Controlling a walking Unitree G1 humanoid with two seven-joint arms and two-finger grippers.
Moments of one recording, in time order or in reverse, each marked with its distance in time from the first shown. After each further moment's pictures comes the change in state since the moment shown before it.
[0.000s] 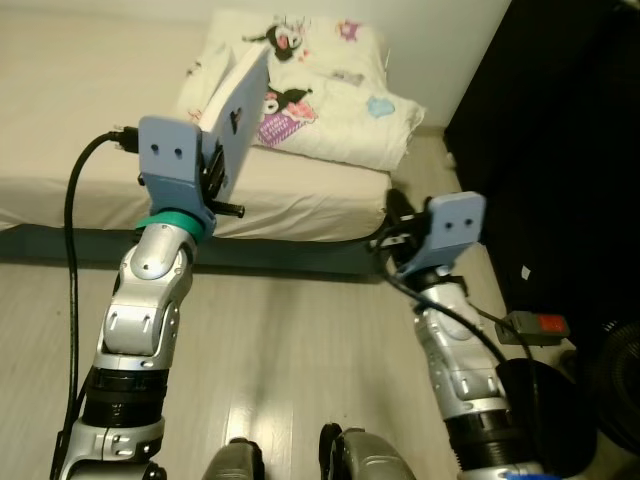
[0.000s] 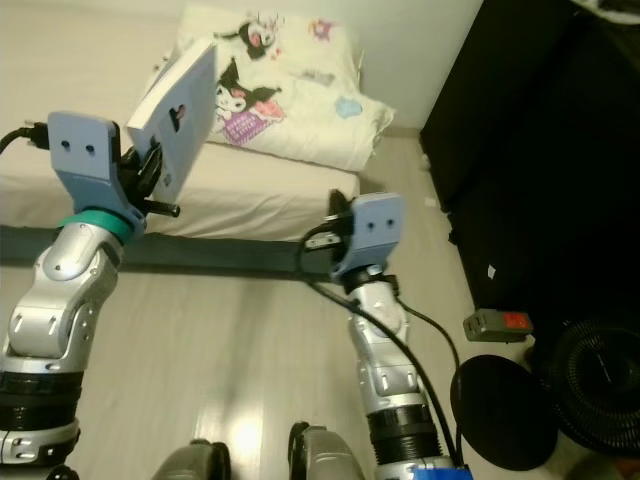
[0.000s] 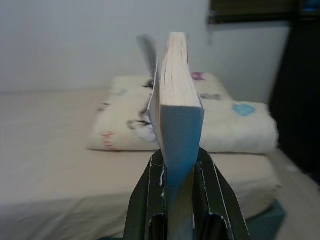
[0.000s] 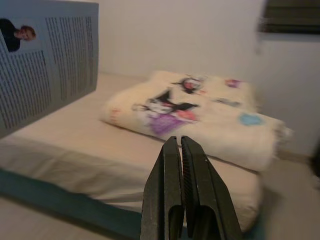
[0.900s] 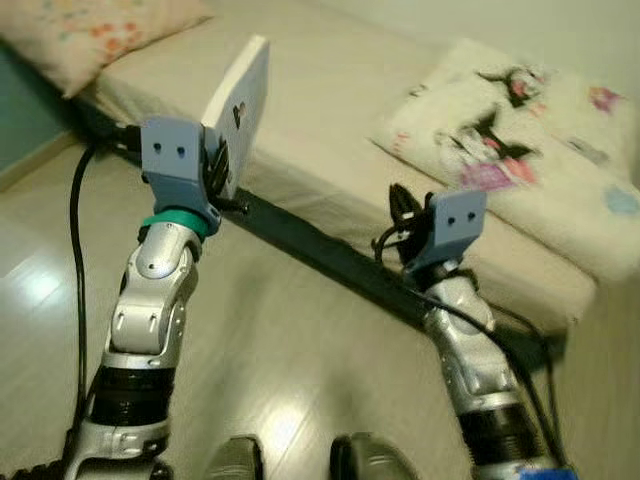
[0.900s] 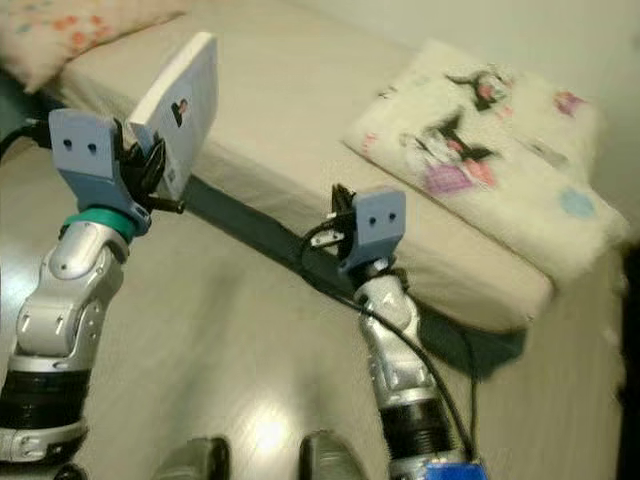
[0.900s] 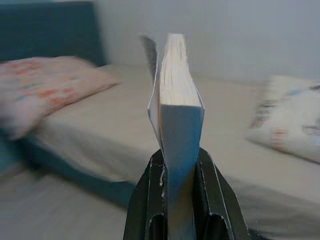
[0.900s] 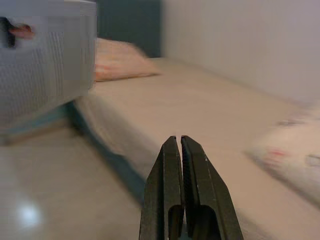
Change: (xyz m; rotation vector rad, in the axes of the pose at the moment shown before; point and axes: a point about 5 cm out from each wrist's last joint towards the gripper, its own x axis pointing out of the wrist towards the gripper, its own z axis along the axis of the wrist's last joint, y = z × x) left arm 0.000 0.006 0.000 0.001 -0.010 0.022; right arm 0.004 0.008 0.003 0.000 -0.013 0.052
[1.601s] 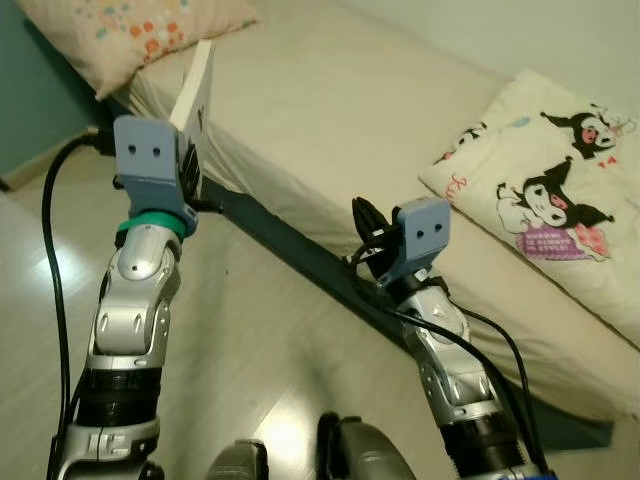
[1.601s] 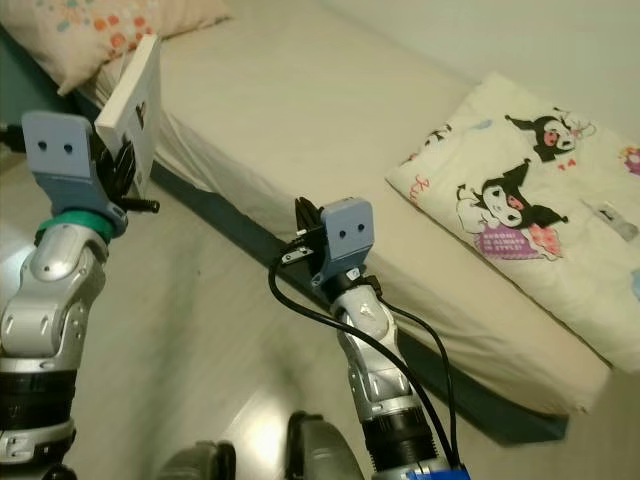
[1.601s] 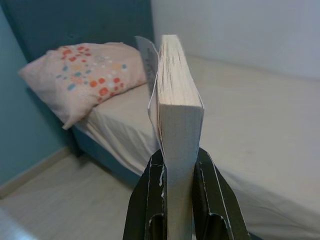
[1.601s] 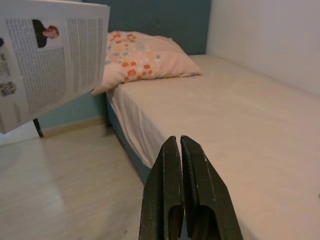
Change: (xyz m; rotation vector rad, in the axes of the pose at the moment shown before) left arm -0.006 0.009 -0.016 0.021 0.056 0.068; right arm -0.010 0.008 -0.010 0.010 0.048 0.079
